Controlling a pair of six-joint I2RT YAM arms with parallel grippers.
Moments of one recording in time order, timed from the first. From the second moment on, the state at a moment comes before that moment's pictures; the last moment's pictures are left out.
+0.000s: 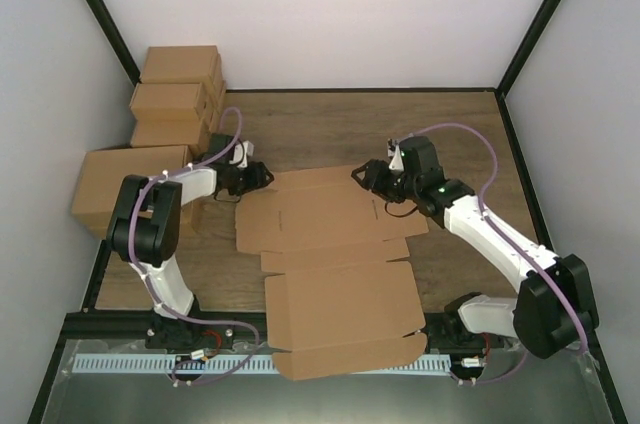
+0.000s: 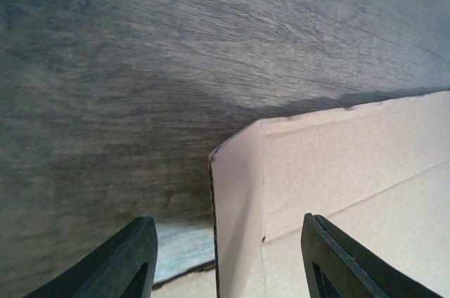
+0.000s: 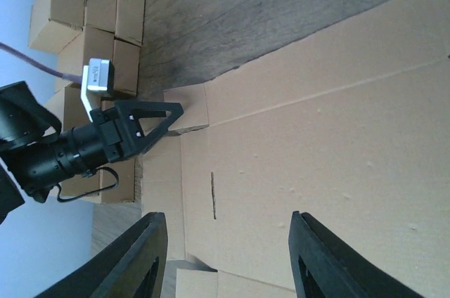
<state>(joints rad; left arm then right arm) -0.19 1.78 0.96 -0.15 0.41 -0.43 0.45 1.25 0.86 -0.26 -0.35 0.83</state>
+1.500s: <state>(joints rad) -0.46 0.93 0.44 0.47 0.09 -0.20 0.43 1.31 1.23 -0.59 -0.39 1.19</state>
